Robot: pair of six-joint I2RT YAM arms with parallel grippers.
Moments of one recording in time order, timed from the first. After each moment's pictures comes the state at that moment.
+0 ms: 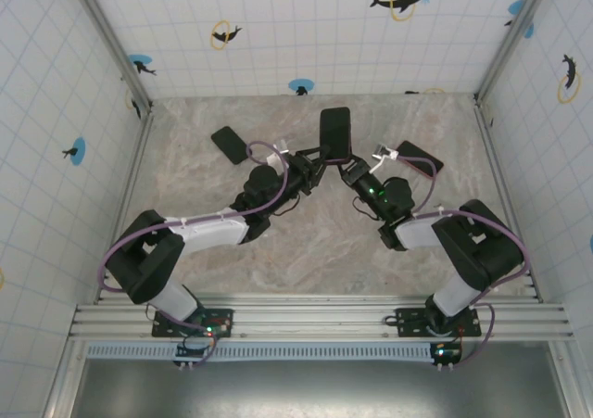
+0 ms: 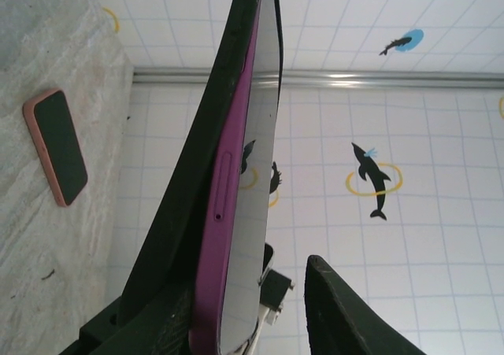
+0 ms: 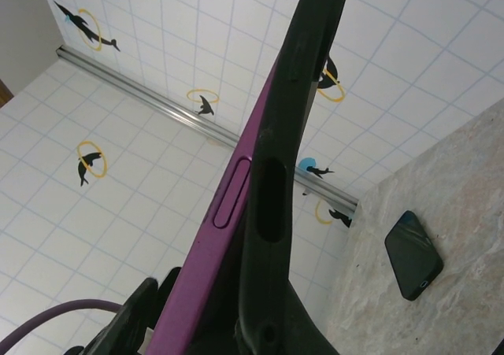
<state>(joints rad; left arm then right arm) -0.80 1.57 0.77 0.86 0.08 -1.59 0.60 1.62 0.49 1.38 -0.11 1.15</state>
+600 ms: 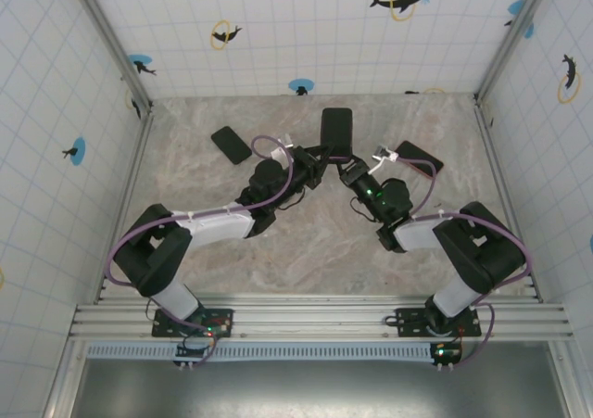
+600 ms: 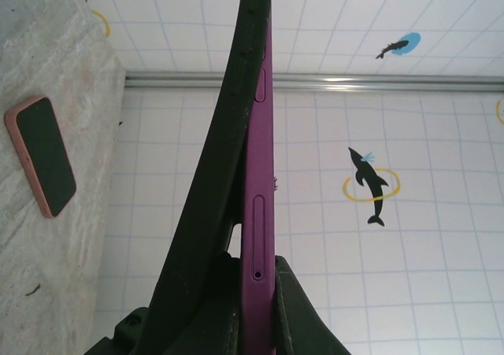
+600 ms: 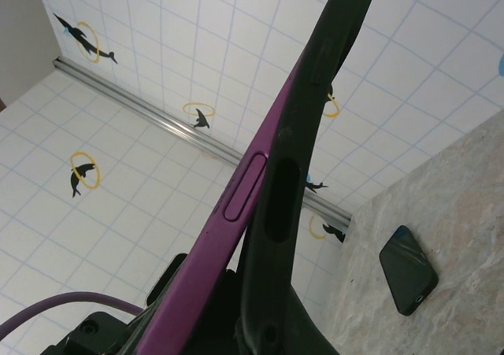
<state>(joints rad) -0.80 1.62 0.84 0.86 0.08 -1.59 0.63 1.60 0.49 1.36 -0.02 1.12</state>
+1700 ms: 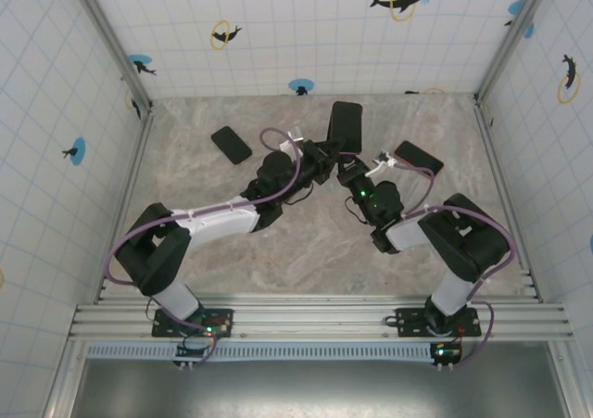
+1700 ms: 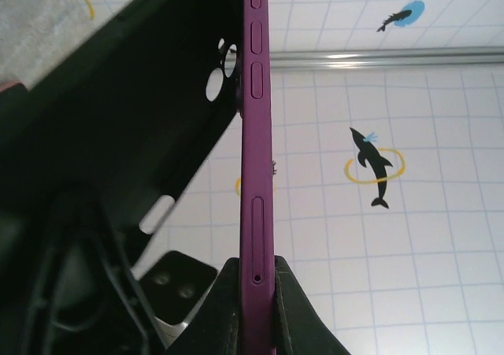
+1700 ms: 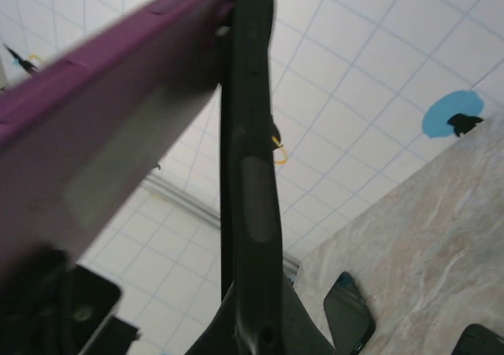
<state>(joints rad) -0.84 1.64 0.95 0.76 0.10 -1.55 0.67 1.71 0.50 1.42 0.20 1.02</state>
